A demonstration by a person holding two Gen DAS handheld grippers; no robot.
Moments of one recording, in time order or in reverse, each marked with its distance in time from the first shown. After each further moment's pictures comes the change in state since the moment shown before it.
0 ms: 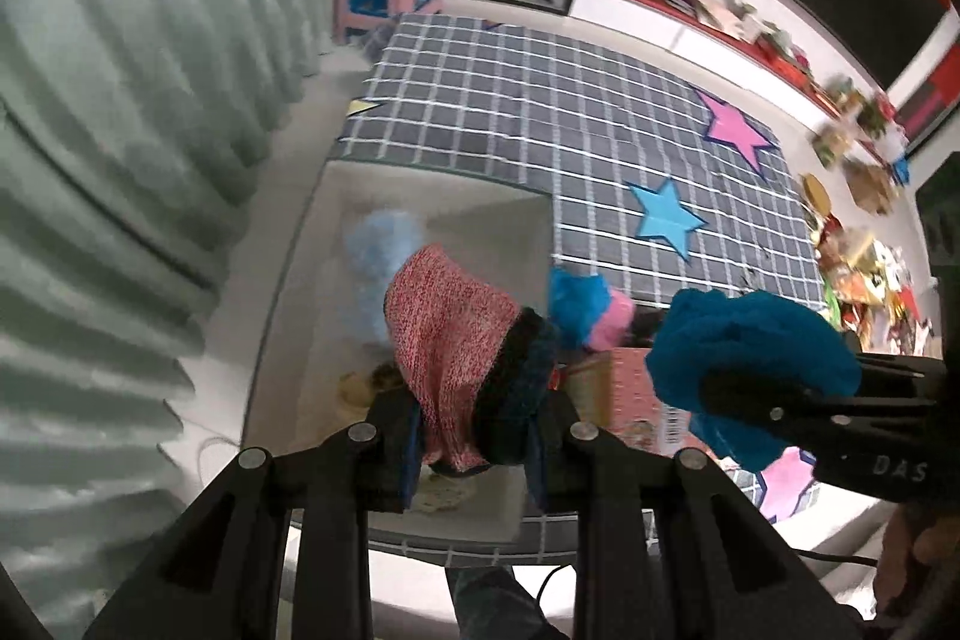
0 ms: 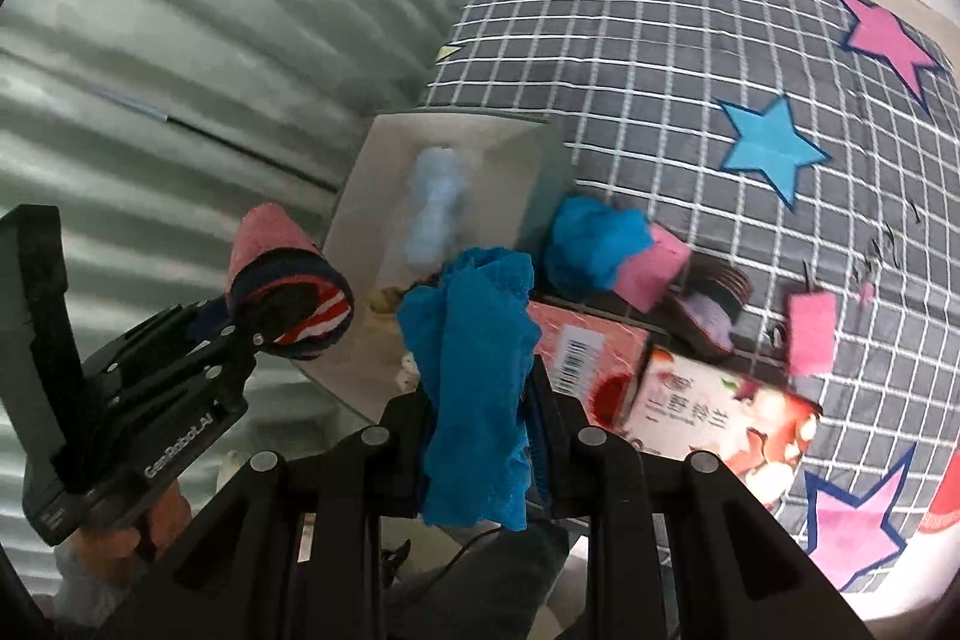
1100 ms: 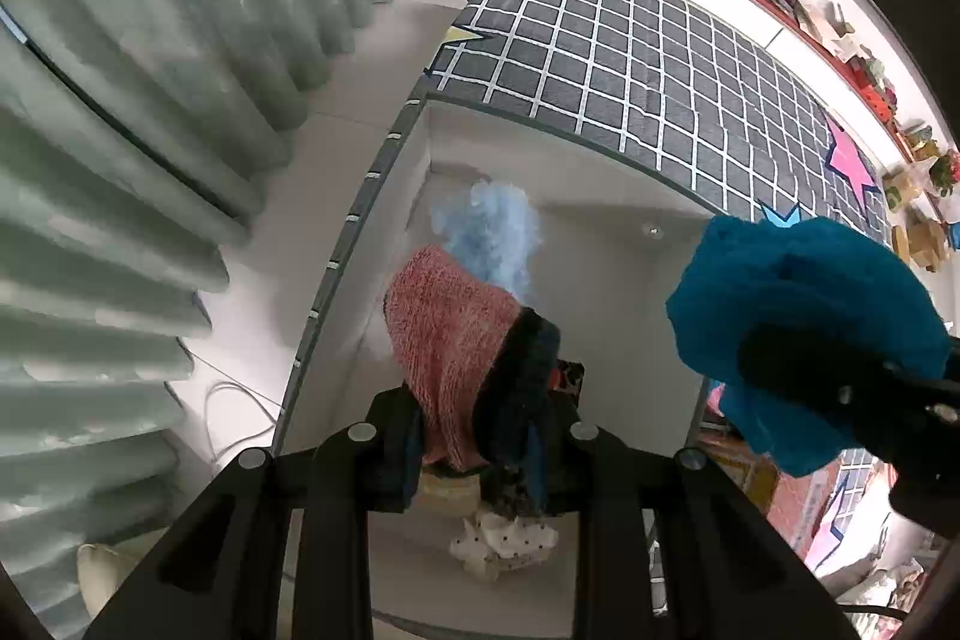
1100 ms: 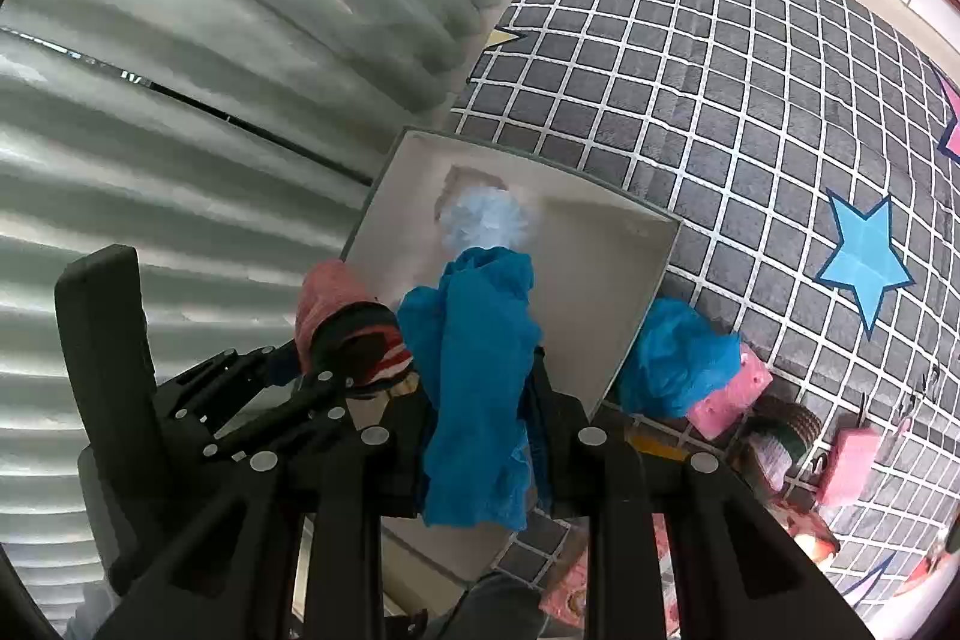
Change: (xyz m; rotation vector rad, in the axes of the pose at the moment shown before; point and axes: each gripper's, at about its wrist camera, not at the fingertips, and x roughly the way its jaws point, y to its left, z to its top) left arm 0.092 0.063 0.034 -0.154 0.135 0.090; right arm 0.093 0.047 0.089 -0.096 0.099 -0.046
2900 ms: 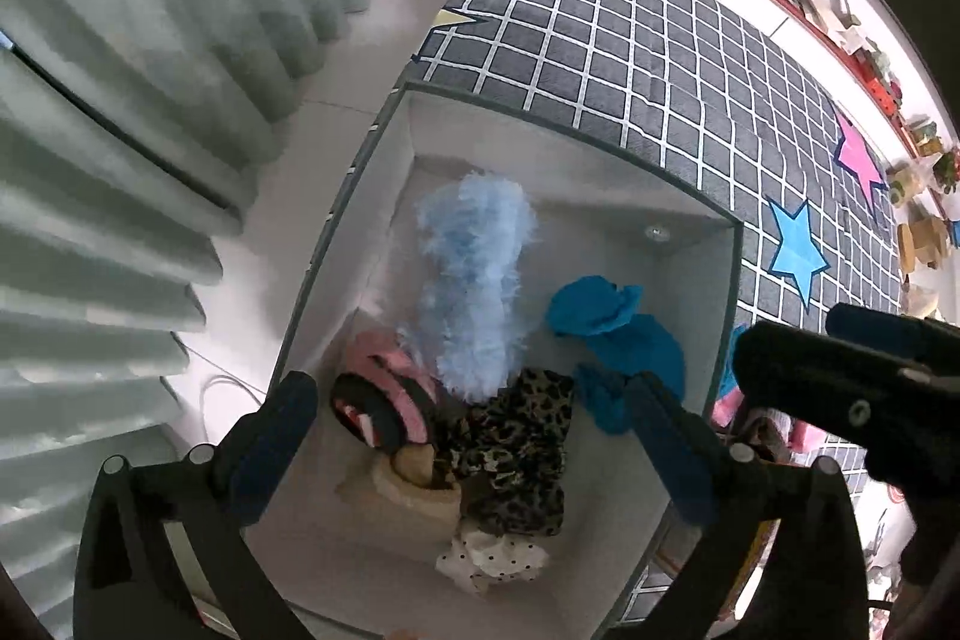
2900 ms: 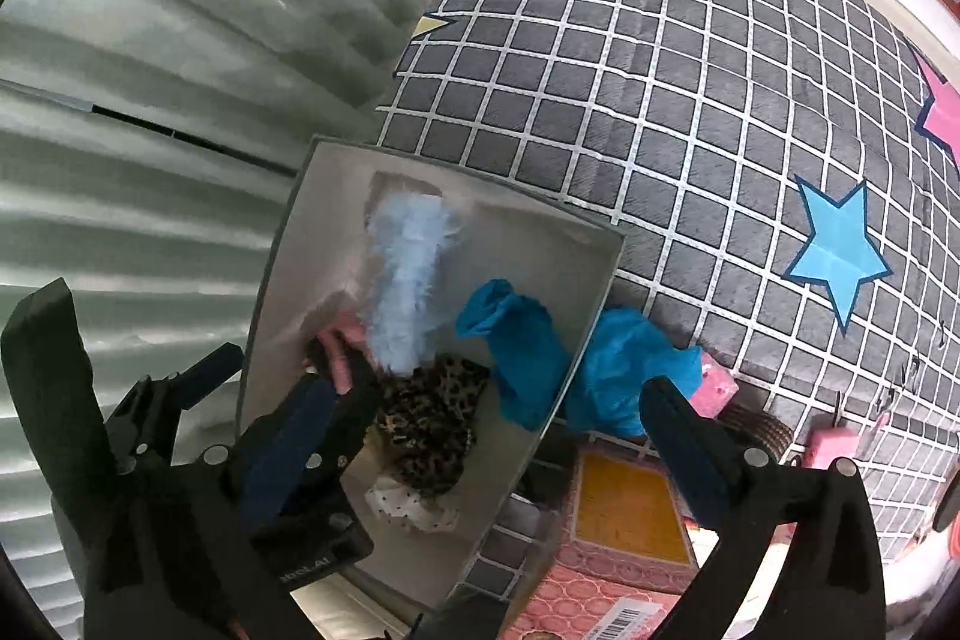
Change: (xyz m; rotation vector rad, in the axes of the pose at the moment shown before) left arm 0.017 -0.008 0.015 -0.004 0.041 -0.003; right arm 0.021 -0.018 0.019 0.069 0.041 -0.101
